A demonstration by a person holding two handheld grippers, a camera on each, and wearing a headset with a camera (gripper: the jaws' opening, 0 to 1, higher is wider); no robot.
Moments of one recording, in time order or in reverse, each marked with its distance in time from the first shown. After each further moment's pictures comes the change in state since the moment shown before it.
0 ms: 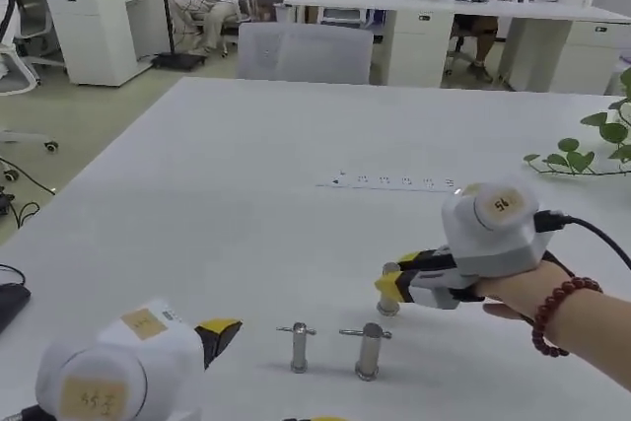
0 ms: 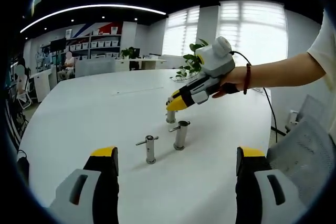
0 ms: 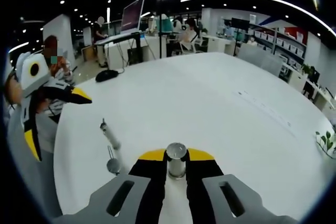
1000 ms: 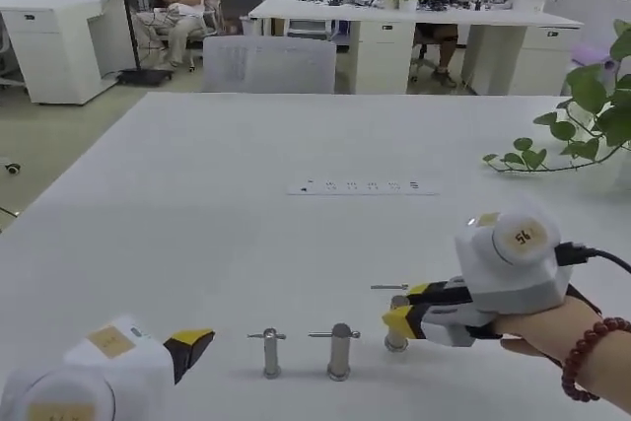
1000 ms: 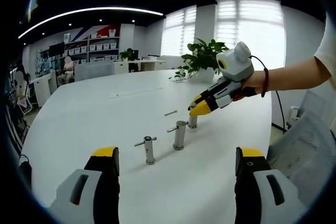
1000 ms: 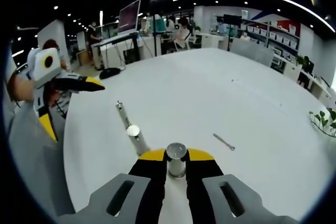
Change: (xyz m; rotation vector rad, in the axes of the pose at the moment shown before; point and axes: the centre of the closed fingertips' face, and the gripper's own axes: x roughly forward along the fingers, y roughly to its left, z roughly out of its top) left arm 0.000 -0.004 0.001 0.036 -0.006 0.006; right arm -0.041 0.016 -0.038 0.068 0.006 -0.030
